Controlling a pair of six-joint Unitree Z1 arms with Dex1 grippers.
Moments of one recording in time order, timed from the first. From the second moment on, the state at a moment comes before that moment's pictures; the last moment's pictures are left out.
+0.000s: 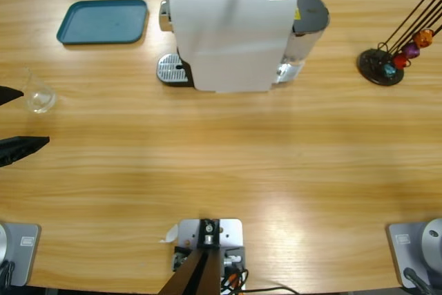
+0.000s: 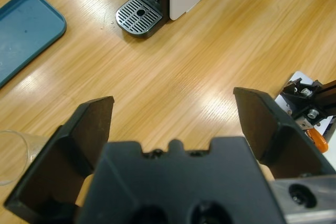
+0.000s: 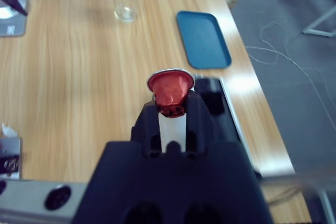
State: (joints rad) arm 0 -0.75 0.89 -0.67 0.44 -0.06 0.02; arm 1 0.76 1.63 -1.42 0.38 0.36 -0.57
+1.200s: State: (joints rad) arm 0 -0.75 0.87 -0.67 0.44 -0.06 0.02; arm 1 0.65 1.82 -1.44 0.26 0.41 -0.52
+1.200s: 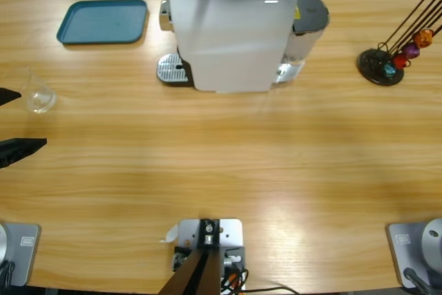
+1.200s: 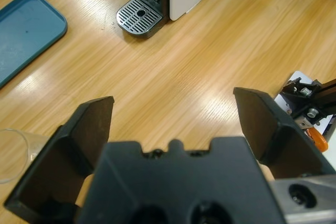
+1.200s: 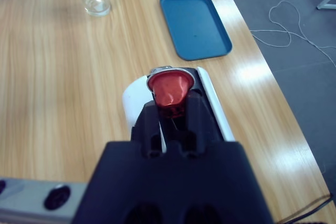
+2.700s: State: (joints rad) arm 0 -0.75 0.84 -0.66 0.44 -0.06 0.01; arm 1 0.88 1.36 -1.04 0.20 -0.05 0.17
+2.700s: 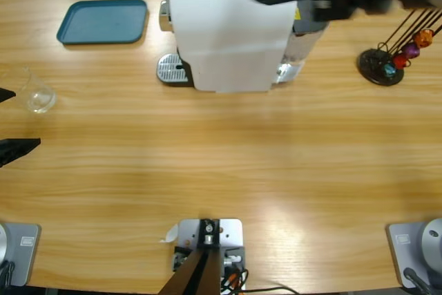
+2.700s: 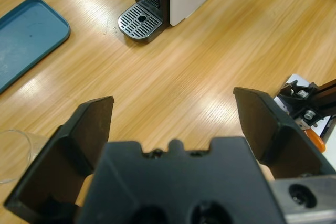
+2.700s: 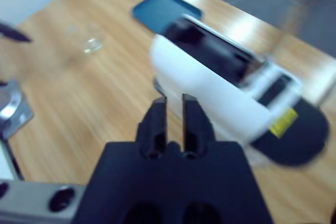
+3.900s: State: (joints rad) arm 0 -0.75 0.81 -0.66 0.45 -0.06 -0.03; arm 1 0.78 1.63 -1.23 -0.11 -0.23 0.44
